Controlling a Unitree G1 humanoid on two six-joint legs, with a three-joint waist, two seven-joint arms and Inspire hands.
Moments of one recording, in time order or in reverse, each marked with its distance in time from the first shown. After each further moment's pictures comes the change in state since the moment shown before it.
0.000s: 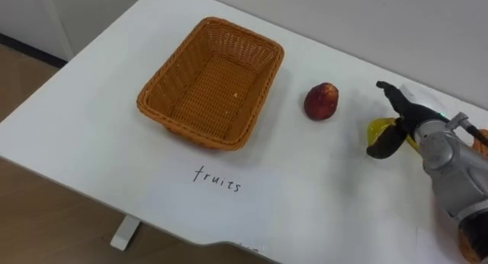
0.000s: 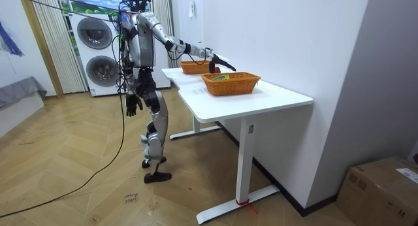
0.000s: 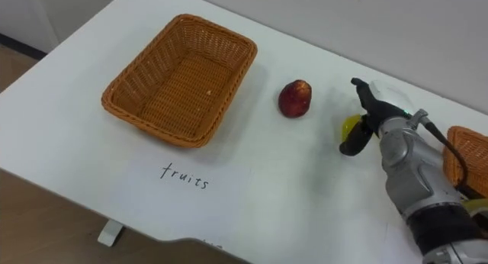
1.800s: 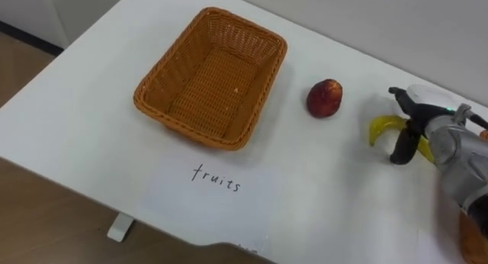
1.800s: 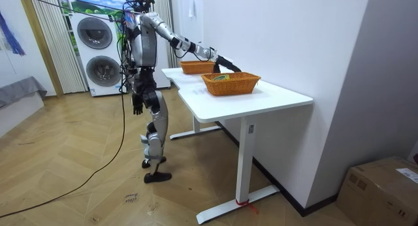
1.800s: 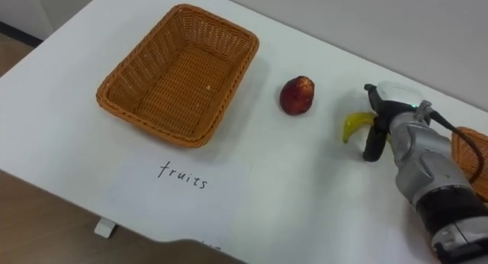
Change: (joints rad) left arm -0.119 0.043 -0.059 0.047 -0.004 -0.027 -0.030; right arm -0.090 -0.062 0.110 0.152 -0.114 -0.009 0.022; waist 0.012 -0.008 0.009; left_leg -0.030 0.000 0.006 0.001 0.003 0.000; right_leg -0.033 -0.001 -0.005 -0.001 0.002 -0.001
